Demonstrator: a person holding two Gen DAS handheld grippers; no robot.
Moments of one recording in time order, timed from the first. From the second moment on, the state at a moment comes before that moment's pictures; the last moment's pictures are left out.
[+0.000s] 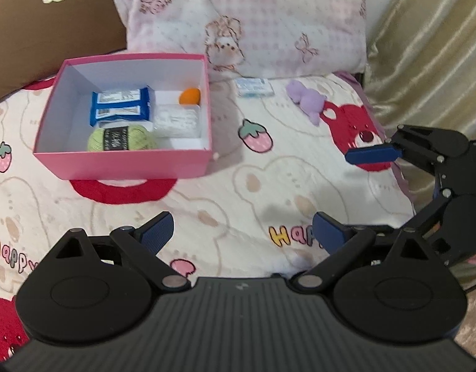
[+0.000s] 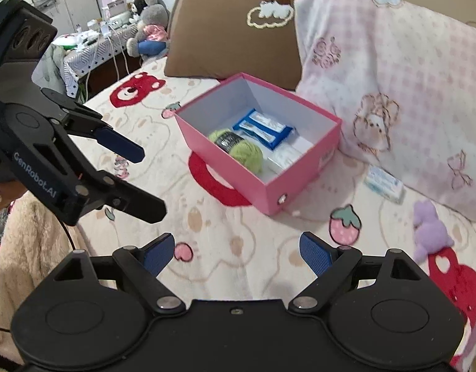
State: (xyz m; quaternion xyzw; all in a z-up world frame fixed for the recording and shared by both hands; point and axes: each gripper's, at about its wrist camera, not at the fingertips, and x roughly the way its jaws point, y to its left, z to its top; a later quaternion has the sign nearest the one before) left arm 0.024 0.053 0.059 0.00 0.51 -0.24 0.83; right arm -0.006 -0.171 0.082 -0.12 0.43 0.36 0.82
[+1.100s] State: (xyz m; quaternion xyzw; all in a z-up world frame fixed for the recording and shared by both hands) left arm 0.097 -0.079 -0.020 -0.01 0.49 -0.28 0.83; right arm 0.035 -0.281 0.008 -0.09 0.35 0.19 0.91
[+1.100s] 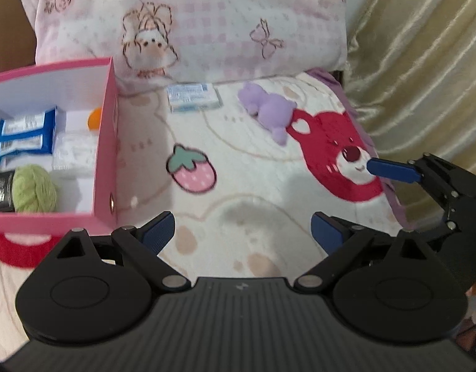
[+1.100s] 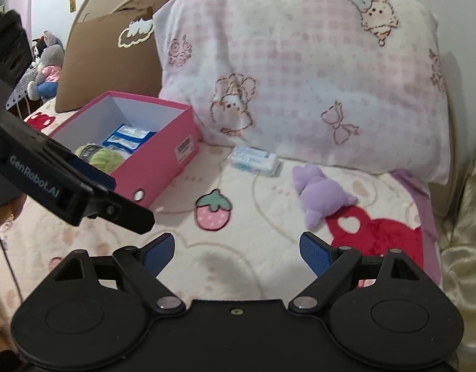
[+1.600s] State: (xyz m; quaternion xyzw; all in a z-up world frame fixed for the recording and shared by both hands) left arm 0.145 -0.129 -0.053 -0.05 0.43 -0.31 0.85; right arm 0.087 -0.316 -0.055 -0.03 0.31 0.12 0.94
